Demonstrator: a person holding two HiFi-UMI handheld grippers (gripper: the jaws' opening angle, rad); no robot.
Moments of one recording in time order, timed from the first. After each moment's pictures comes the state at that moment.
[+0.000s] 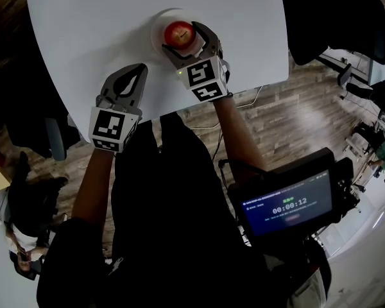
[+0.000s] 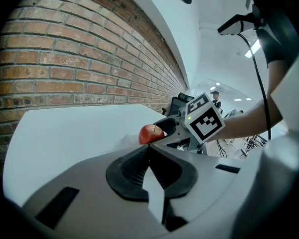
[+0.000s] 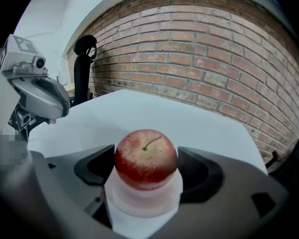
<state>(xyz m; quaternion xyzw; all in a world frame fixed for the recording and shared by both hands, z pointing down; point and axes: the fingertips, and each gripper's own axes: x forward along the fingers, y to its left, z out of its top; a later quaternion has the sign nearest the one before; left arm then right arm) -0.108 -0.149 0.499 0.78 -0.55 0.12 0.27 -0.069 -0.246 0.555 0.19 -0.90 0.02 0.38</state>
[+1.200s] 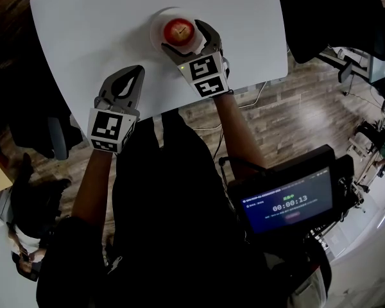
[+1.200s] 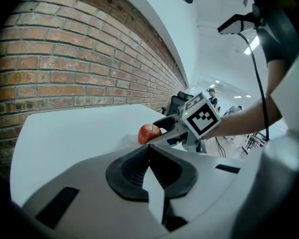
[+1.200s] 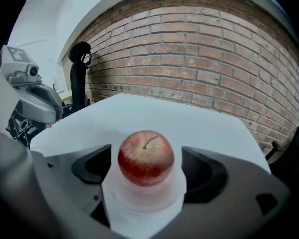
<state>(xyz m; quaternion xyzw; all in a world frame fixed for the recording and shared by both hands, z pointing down) -0.106 -0.142 0.490 0.78 -0.55 0.14 0.26 -0.061 -0.252 0.549 0.21 -0.91 0.06 0.36</state>
